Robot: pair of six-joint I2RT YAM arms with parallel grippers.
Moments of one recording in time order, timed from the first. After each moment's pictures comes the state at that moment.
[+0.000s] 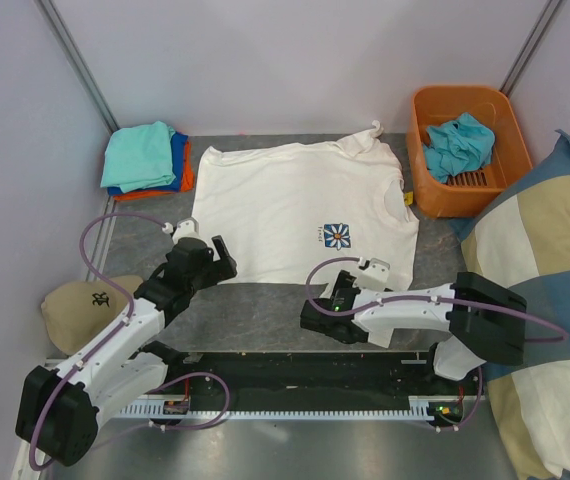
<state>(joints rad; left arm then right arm) -0.43 0.90 0.48 -0.29 -0.24 -0.64 1.24 1.54 0.83 -1.00 0.97 1.81</state>
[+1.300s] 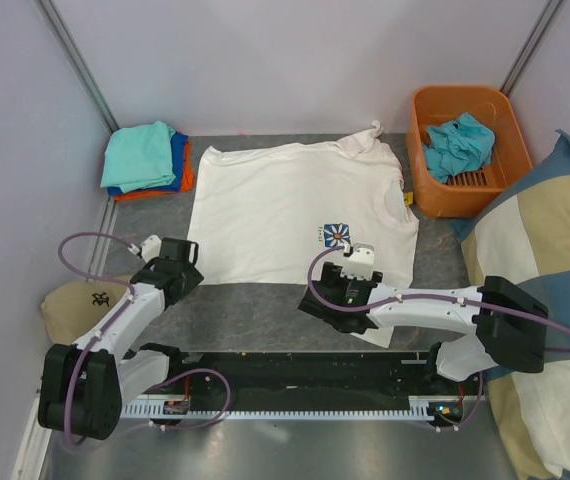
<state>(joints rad) -0.18 1.05 0.48 -0.47 -0.36 -0.86 1.18 1.45 0.84 -0.72 0.92 1.33</state>
